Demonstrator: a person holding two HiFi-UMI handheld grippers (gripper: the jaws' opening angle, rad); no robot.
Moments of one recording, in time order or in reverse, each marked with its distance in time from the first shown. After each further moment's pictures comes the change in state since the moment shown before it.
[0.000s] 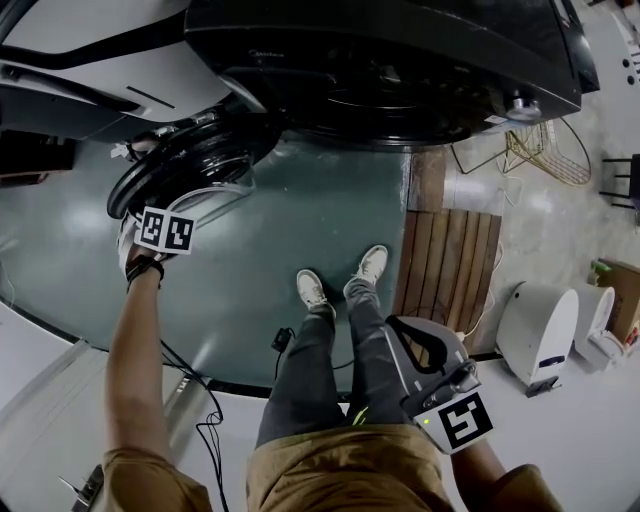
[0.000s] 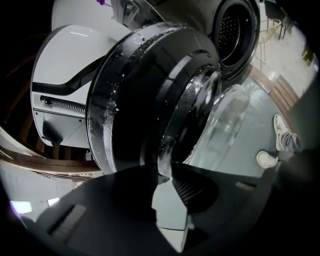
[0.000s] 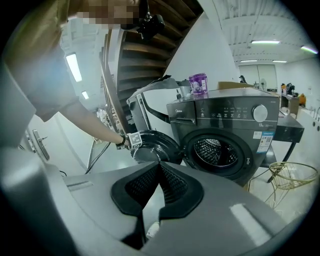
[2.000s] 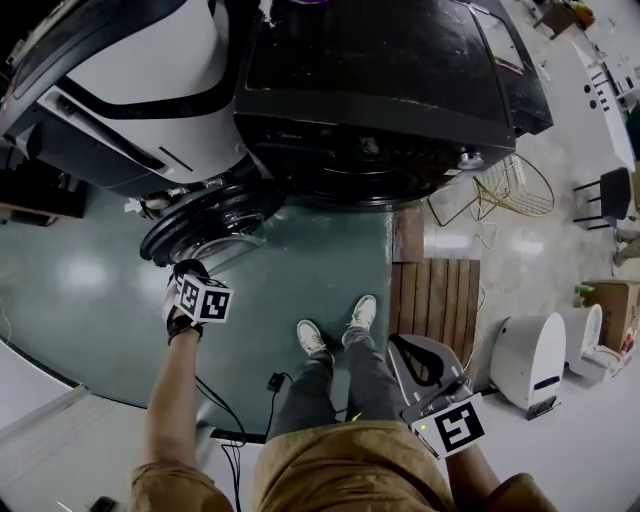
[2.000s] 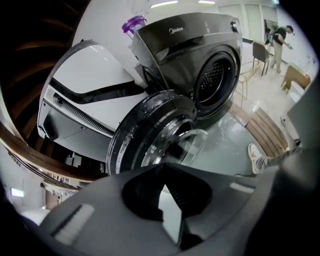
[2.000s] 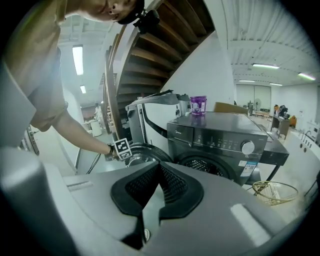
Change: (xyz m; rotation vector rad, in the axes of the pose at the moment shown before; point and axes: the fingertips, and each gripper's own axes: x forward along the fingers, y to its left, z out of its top) left arm -0.099 -0.030 0.011 -0.107 -0.292 -0.200; right arm -0.044 0.037 0.070 -0.115 -0.079 -0.132
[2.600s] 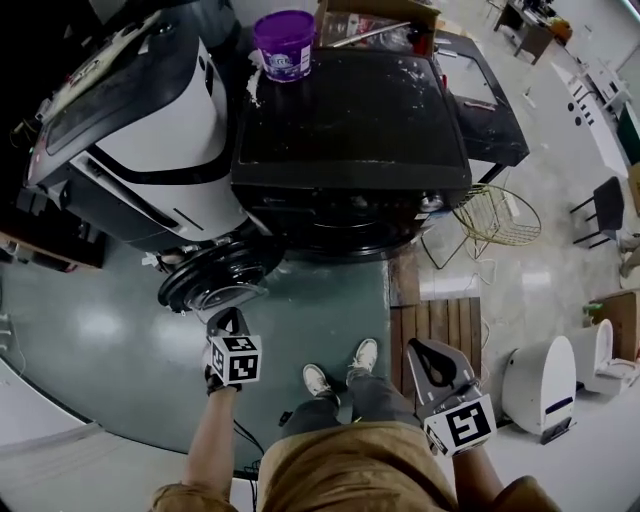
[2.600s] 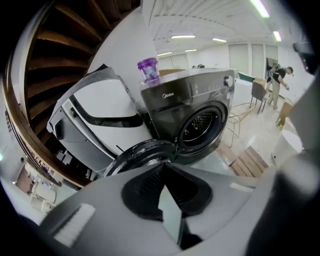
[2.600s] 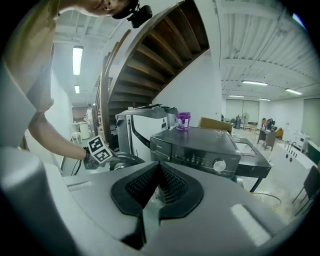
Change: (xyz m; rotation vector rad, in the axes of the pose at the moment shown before) left arm -0.135 -0.060 0.085 -0.206 -0.283 -0.072; right arm -0.065 -0.071 0.041 -0.051 -0.132 -0.144
